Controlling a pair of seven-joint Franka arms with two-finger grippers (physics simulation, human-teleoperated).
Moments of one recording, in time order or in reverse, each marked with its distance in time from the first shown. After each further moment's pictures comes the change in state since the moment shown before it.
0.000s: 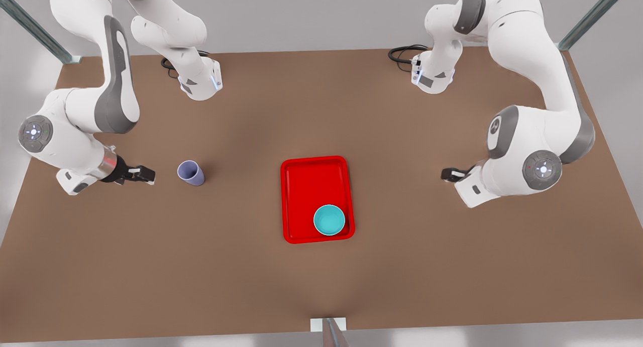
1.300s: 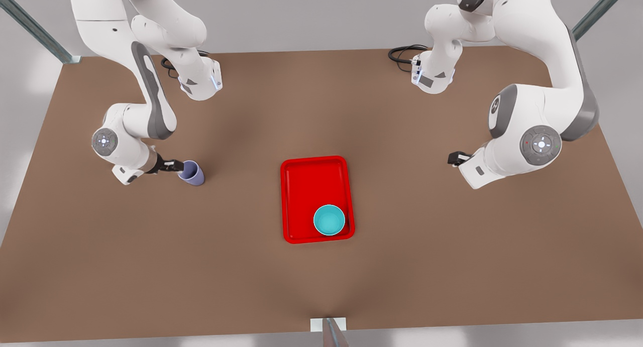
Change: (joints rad) left arm -0.006 -0.133 -0.011 -0.179 0.075 0.037 -0.004; right arm -0.031 -0.045 0.008 -0.545 -0.002 0.399 -0.068
